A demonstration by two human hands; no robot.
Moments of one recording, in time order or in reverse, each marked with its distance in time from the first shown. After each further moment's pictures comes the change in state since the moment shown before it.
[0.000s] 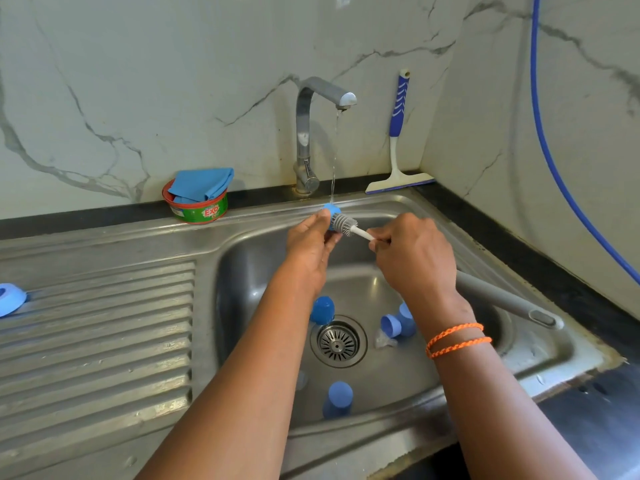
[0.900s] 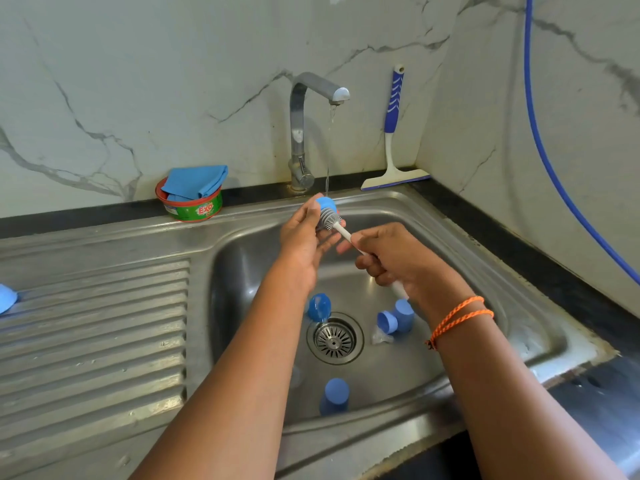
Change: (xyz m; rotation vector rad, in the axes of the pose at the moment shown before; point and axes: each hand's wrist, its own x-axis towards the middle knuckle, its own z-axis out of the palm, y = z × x) left_hand -0.007 0.006 -0.002 0.058 -0.029 0.039; right_hand 0.011 0.005 0.006 0.933 -0.630 0.248
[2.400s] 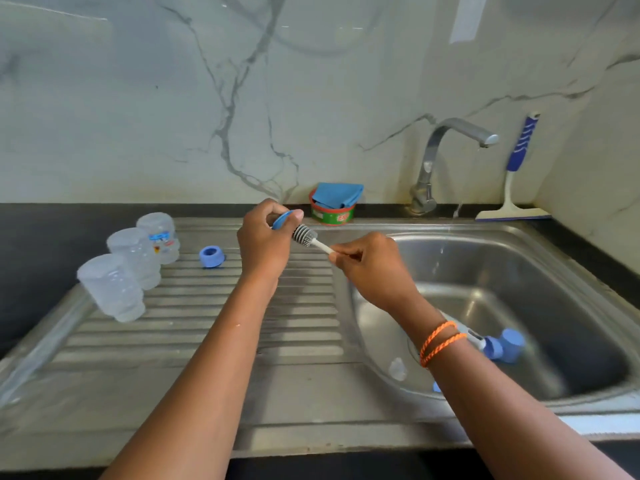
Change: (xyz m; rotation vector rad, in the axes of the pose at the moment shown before) left_hand -0.102 0.151 -0.204 0.735 0.516 0.660; right_hand -0.045 -0.060 0.206 -0.513 0.037 -0.614
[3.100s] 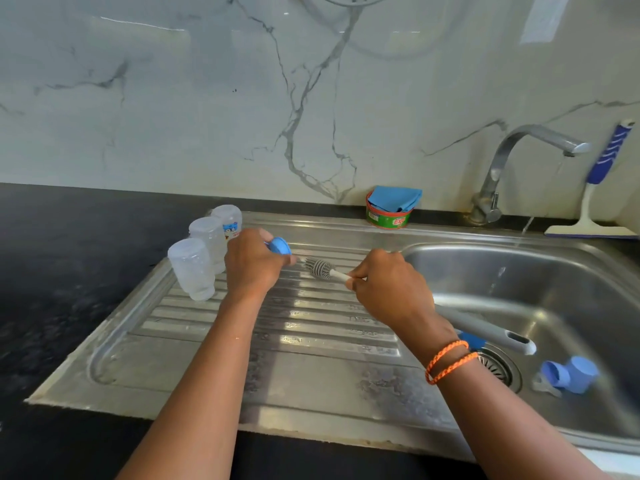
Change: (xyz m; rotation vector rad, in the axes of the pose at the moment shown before) left_hand -0.003 -0.028 -0.115 0.483 -0.001 -0.188; right_hand -0.010 -0.050 0.049 -0.373 -0.161 0.042
